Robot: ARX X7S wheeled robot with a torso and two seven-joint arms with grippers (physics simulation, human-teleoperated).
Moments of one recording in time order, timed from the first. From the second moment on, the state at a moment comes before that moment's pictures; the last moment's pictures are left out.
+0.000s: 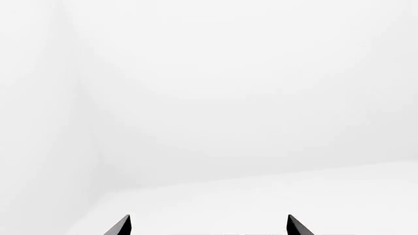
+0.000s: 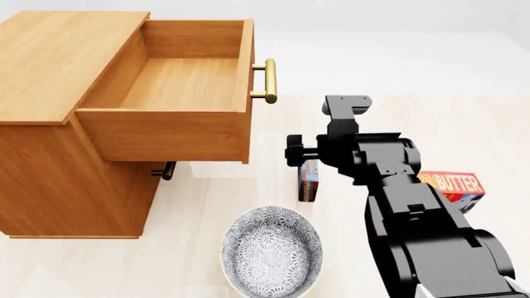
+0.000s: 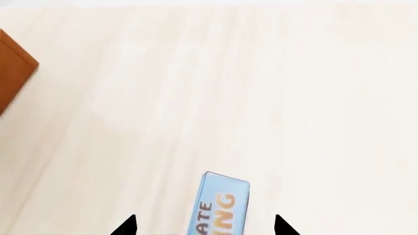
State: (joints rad) left arm -1.85 -0.46 0.57 -0.56 -0.63 -0.86 -0.14; right arm 1.36 0.00 -0.14 1.31 0.14 0.66 -0.21
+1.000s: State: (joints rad) left arm -1.84 -0.47 0.56 -0.57 -0.64 -0.88 -0.16; right arm 1.34 0.00 -0.17 1.31 0.17 0.65 -0.20
